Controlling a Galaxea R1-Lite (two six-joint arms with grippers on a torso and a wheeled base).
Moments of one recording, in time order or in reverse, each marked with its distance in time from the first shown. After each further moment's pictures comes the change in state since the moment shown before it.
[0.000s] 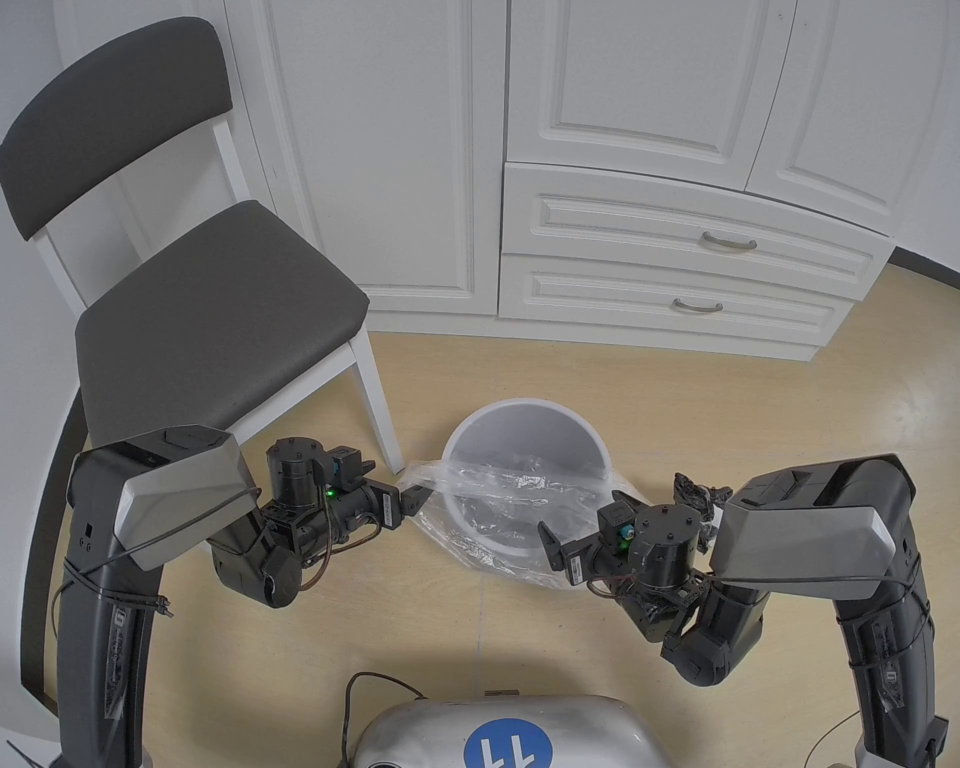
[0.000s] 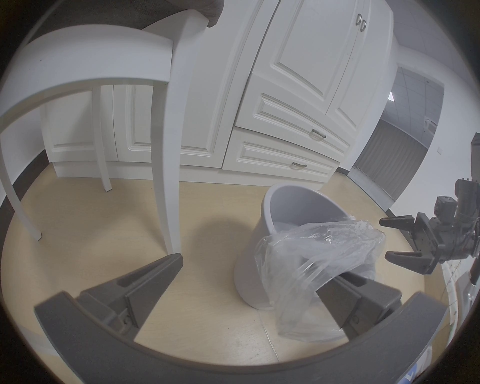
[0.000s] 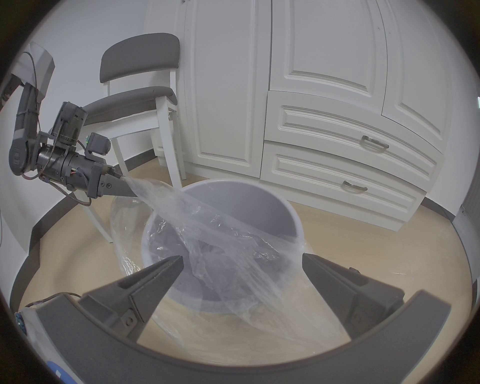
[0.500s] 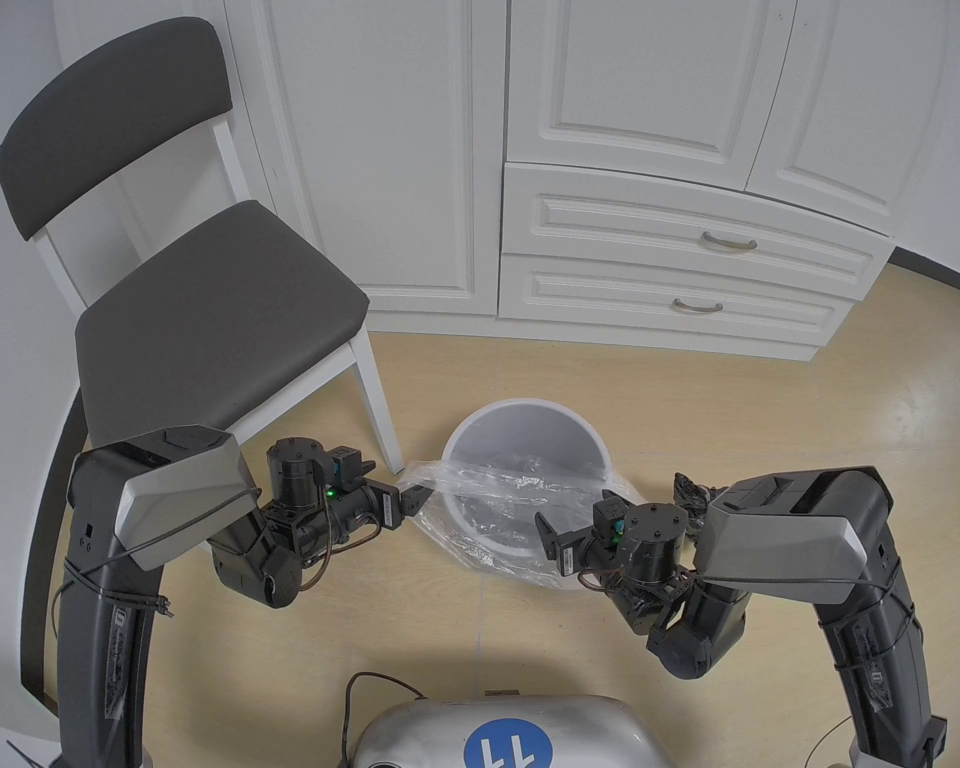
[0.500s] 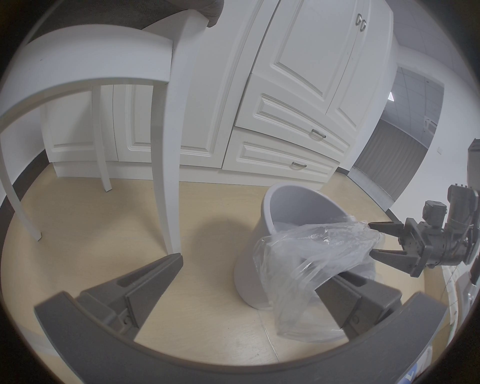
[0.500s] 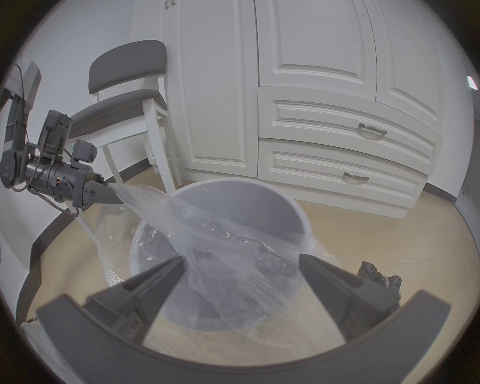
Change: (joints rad) left arm 0.000 0.001 0.000 -0.001 0.000 0.000; right arm -0.017 0.076 -0.106 0.000 0.012 0.072
